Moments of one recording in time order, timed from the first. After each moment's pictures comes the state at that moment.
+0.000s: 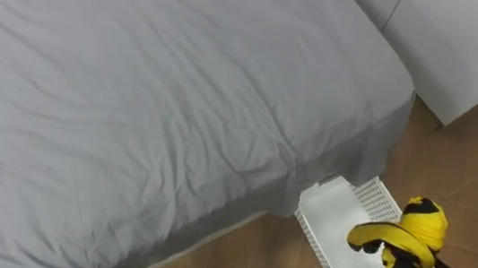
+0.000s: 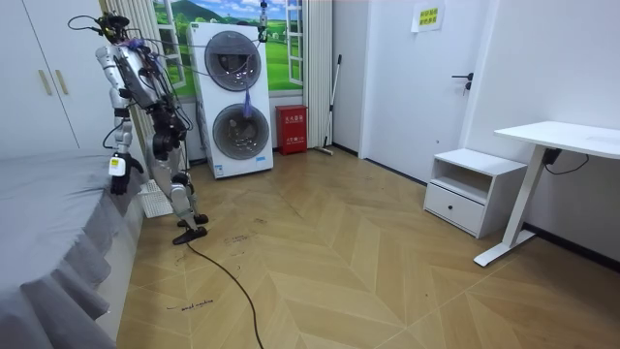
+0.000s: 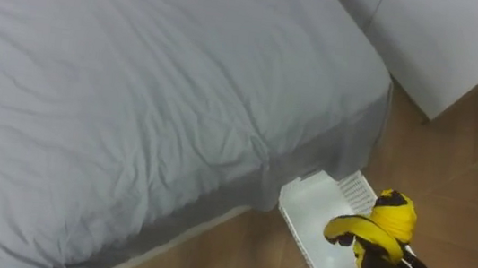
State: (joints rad) left arm 0.00 0.20 -0.24 1.17 -0.12 -0.04 0.16; right arm -0.16 -0.35 -0.20 1.10 0.54 -0.10 -0.19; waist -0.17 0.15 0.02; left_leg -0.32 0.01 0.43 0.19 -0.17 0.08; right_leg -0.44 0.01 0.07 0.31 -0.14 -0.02
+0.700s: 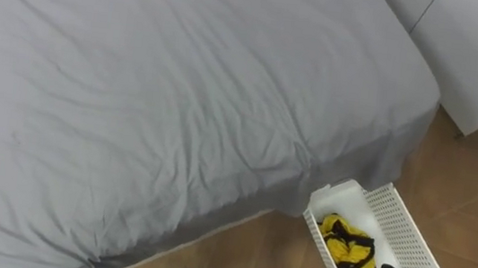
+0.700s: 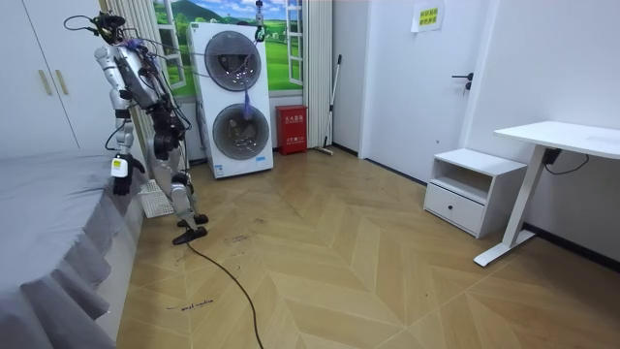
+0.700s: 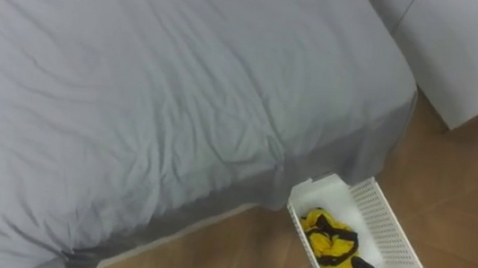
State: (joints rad) left arm -0.03 0.20 -0.28 1.18 -0.12 -0.05 0.14; right arm -0.17 -0.35 -0.20 1.23 0.54 -0.12 -0.15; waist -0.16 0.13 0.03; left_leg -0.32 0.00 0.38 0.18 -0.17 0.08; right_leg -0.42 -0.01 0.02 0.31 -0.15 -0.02
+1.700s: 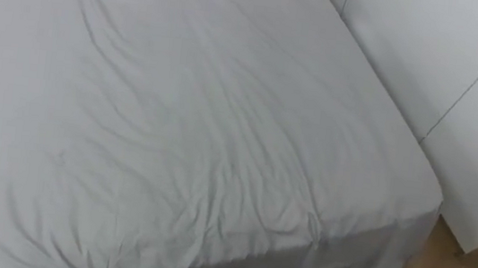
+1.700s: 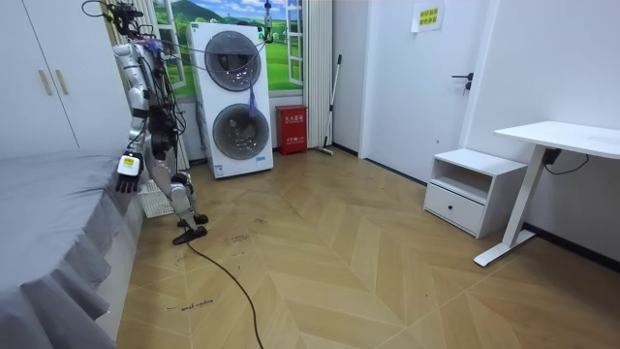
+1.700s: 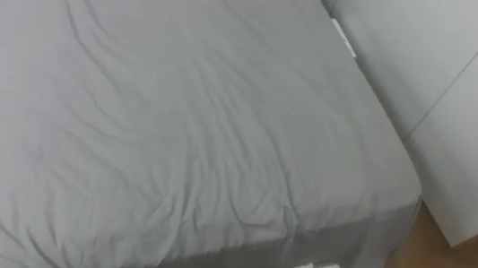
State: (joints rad) left arm 0.12 0.19 -0.13 1.12 -0.10 -0.09 0.14; right arm 0.08 -0.21 -0.09 1.28 0.54 -0.08 0.01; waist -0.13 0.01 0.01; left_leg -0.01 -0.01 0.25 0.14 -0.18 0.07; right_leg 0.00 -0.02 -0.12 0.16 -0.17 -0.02
